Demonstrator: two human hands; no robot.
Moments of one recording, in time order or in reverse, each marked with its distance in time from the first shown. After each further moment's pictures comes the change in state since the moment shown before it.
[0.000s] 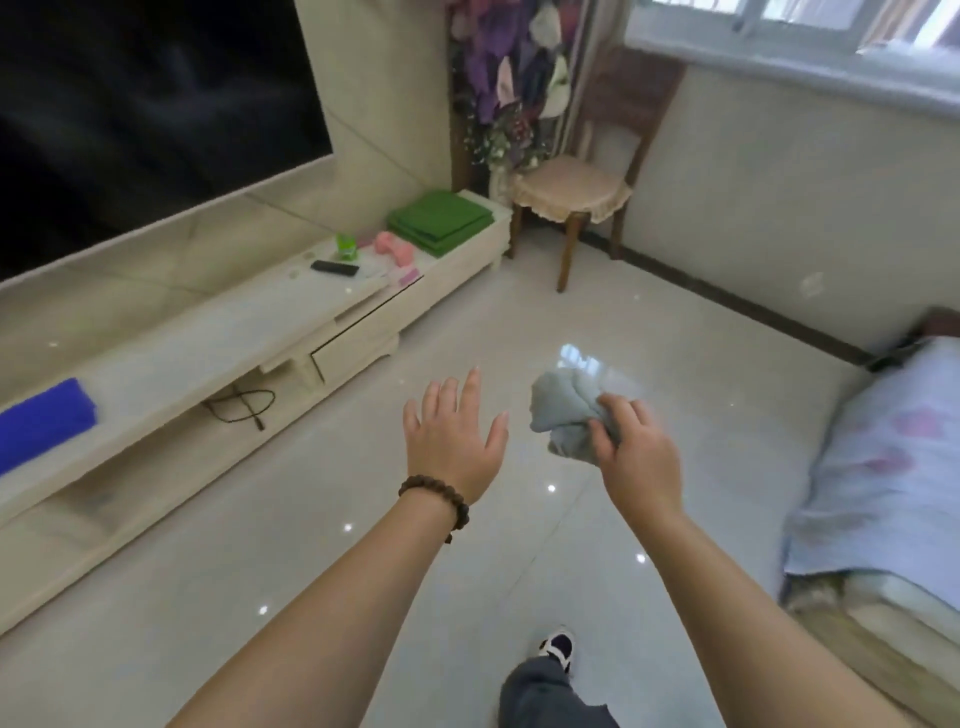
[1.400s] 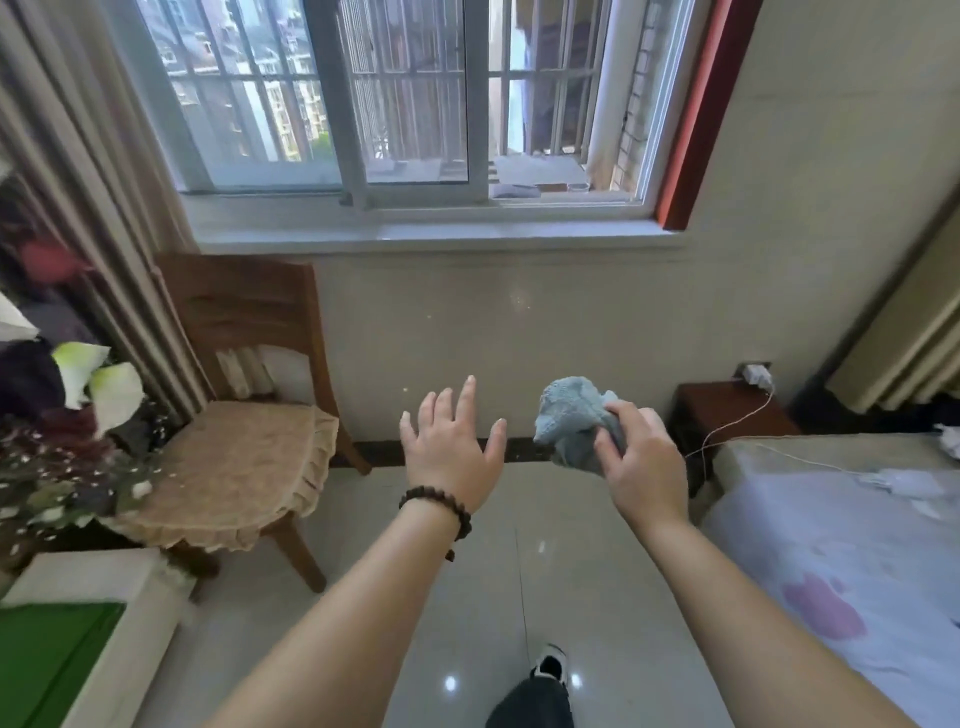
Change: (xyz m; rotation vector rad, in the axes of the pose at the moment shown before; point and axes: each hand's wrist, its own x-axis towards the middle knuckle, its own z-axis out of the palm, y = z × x) left_hand 0.881 0.554 0.220 -0.067 -0.105 0.657; right_hand 0.805 0.441 -0.071 -0.167 0.545 0.504
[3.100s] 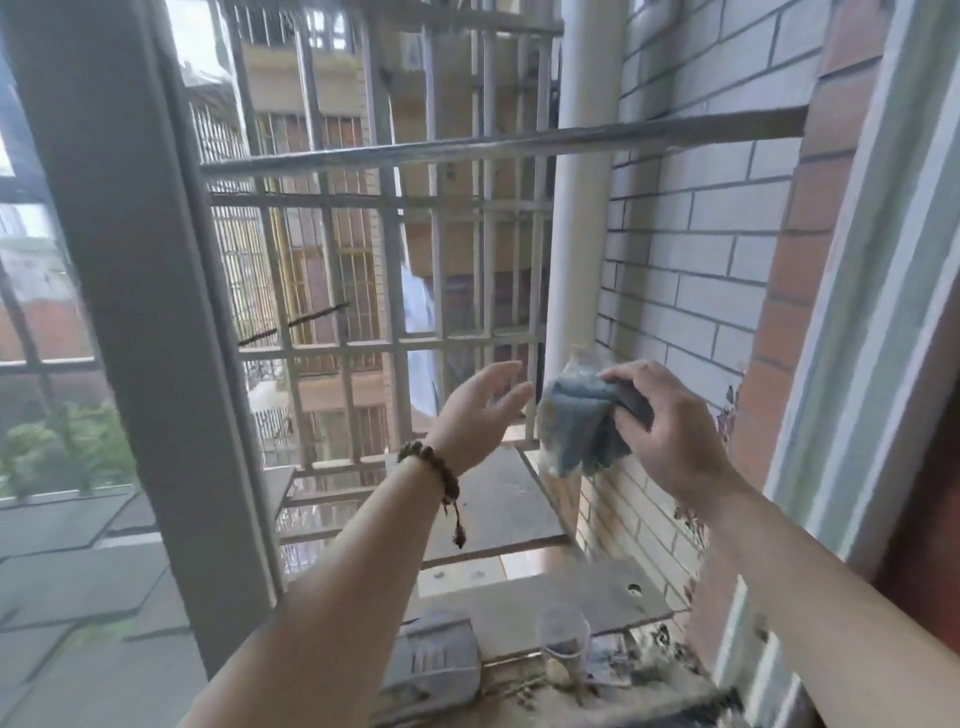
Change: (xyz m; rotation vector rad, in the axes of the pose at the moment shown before) left_hand 1.075 0.262 0.070 -0.812 -0.116 0.519; right_hand 1.030 0.109 0.169 -0.032 0.237 -0.416
